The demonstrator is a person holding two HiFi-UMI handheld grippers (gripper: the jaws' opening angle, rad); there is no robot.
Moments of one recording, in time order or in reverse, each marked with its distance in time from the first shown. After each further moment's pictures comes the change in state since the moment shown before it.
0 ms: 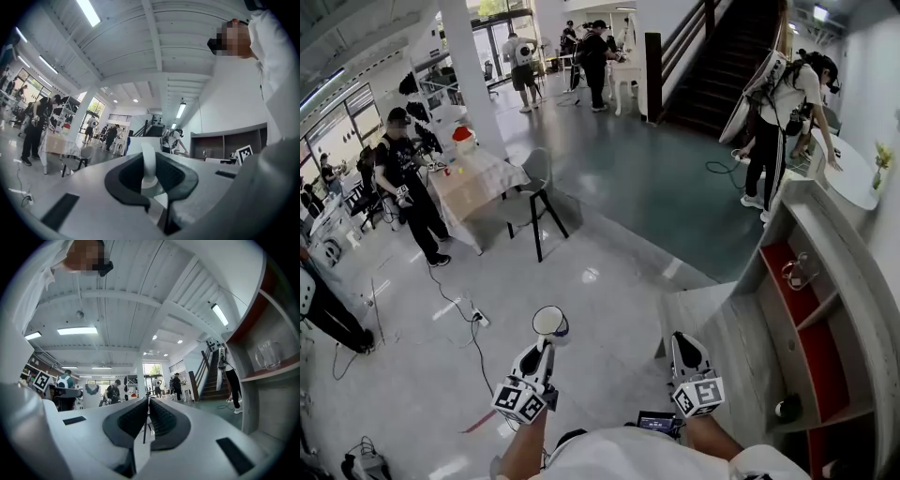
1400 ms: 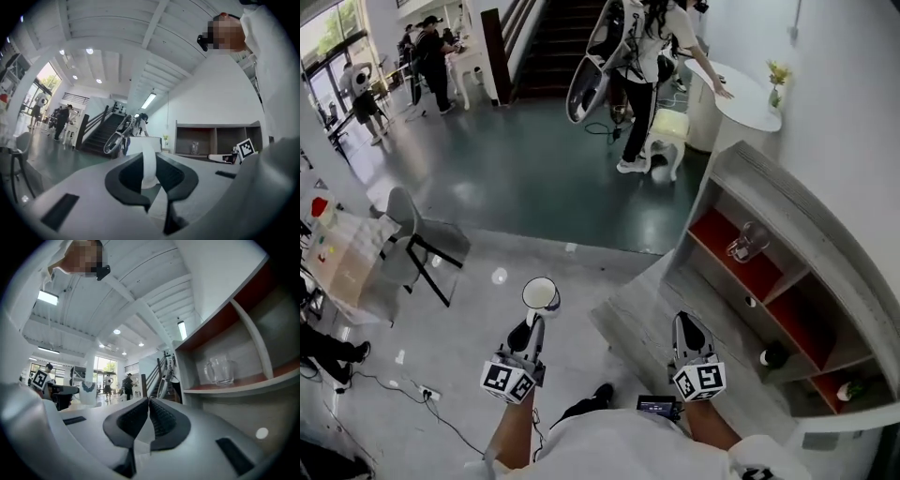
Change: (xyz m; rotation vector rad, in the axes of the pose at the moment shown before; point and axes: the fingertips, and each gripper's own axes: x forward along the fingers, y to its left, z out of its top) left arm 0.321 -0.006 -0.049 -0.019 0.128 -0.581; right arm 0.026 -0.163 0.005 -0.087 0.008 -0.634
